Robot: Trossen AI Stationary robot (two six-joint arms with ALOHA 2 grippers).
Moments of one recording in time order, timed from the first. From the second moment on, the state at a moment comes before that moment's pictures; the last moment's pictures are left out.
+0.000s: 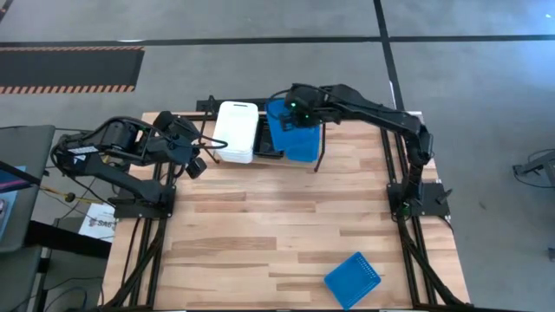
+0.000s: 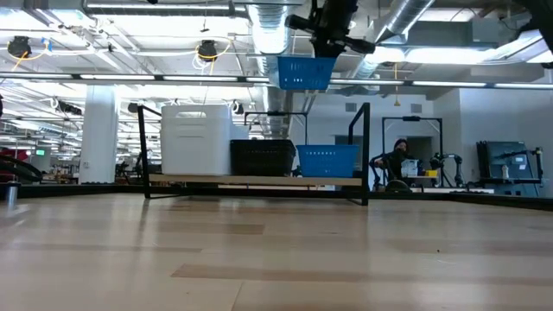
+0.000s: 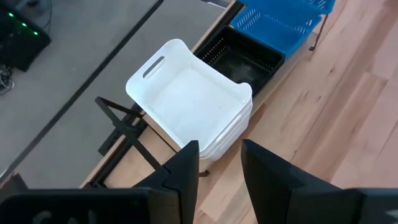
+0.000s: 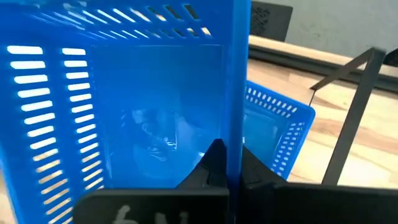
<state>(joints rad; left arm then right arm) -0.11 1.17 1.62 -1.51 -0.64 -0.52 -0.32 1.87 2.04 -1.24 0.31 0.90</state>
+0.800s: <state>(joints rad) -0.11 1.17 1.62 -1.52 -0.64 -0.45 -0.29 1.54 2.03 -1.39 0.52 0.90</state>
